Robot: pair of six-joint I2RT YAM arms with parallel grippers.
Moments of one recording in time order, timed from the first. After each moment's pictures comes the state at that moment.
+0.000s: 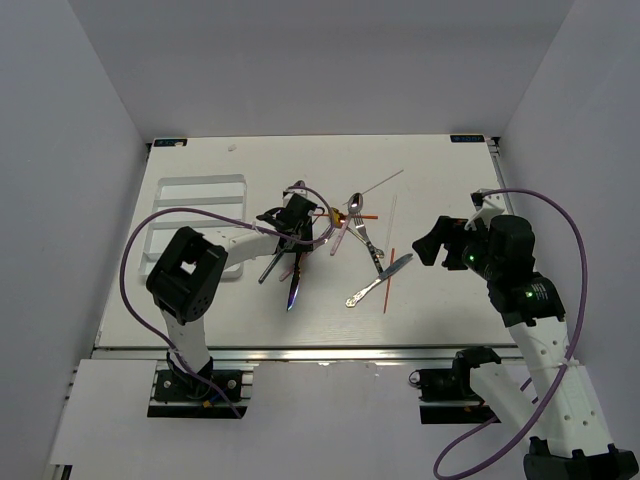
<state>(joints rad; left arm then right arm) -0.63 1.86 1.15 -0.26 -0.28 -0.53 0.20 0.71 0.87 -0.63 -0.25 0.30</state>
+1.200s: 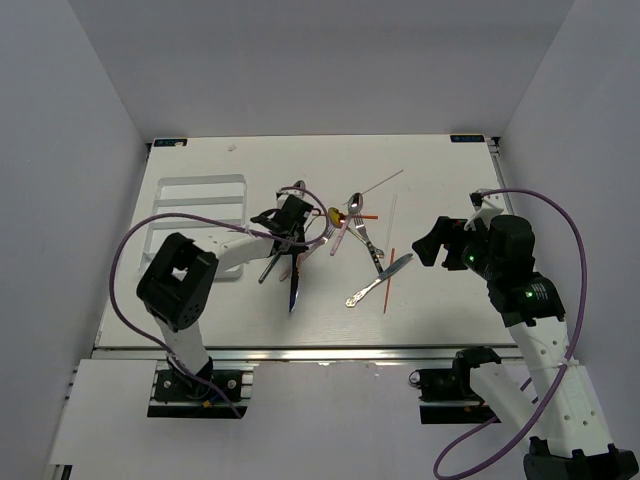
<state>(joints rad) -0.63 1.81 1.11 -0.28 -0.29 -0.58 0.20 0.71 0.87 -0.63 -0.26 0.28</state>
